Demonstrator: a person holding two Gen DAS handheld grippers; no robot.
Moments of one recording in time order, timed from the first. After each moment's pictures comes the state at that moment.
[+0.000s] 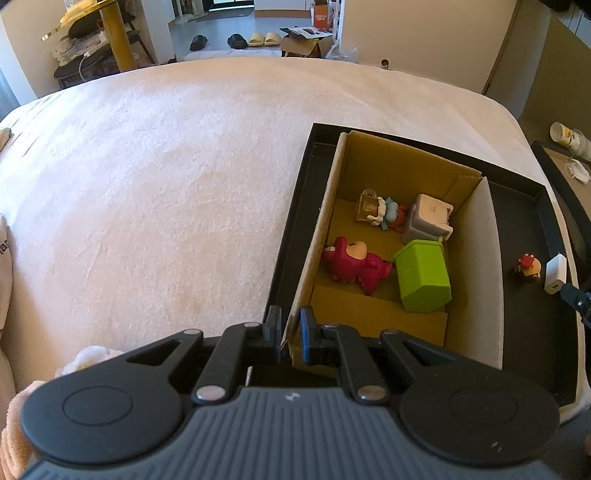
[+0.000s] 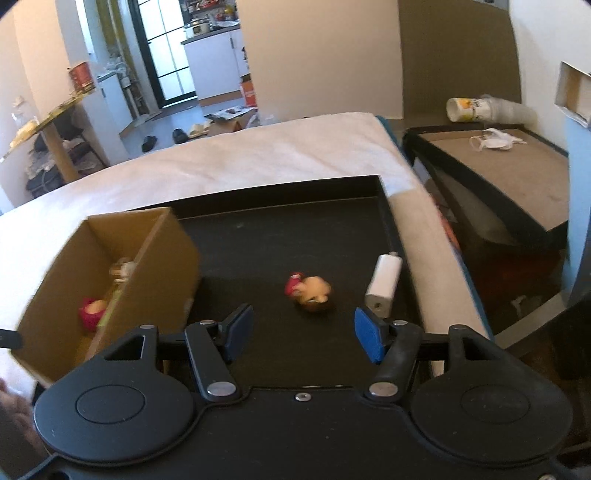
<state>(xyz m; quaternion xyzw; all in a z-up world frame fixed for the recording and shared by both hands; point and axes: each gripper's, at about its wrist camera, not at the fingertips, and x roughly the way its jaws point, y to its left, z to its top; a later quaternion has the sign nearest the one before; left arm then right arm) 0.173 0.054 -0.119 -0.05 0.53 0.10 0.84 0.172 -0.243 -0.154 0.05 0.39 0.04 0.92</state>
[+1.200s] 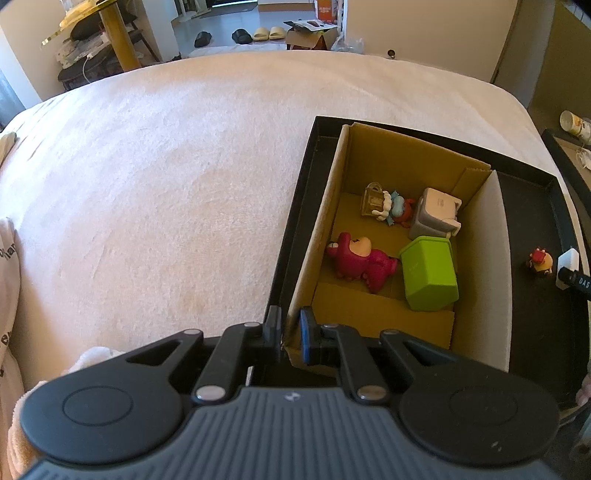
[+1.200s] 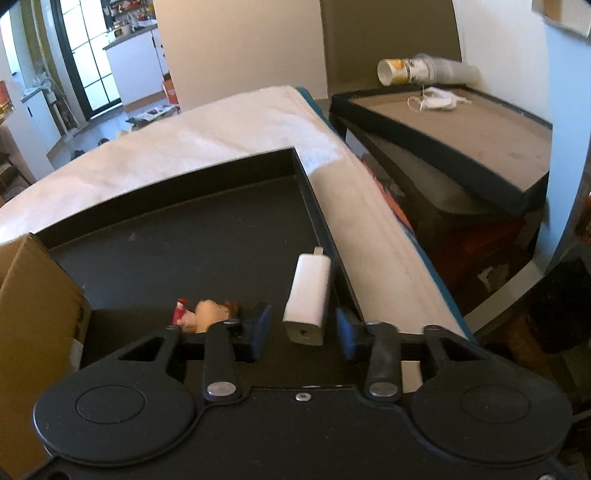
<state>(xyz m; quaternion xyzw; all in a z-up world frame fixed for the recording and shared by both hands) 0.180 0.051 -0.124 -0.03 0.54 0.11 0.83 0.229 -0.276 -0.212 0.08 0.41 -0.07 0.90</state>
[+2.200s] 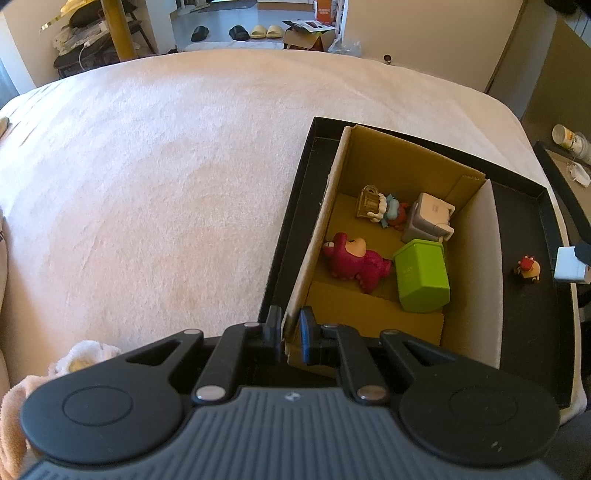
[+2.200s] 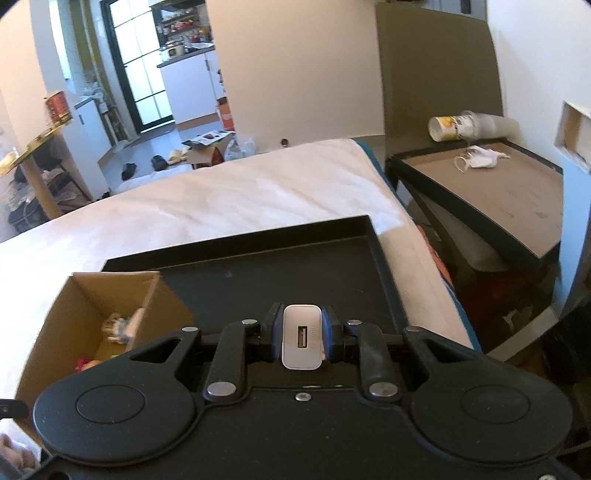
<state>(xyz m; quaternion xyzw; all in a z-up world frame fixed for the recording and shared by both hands) 0.177 0.059 -0.124 -0.07 0.54 0.09 0.84 0.203 -0.235 -0.127 0.07 0.37 0.01 0.93</state>
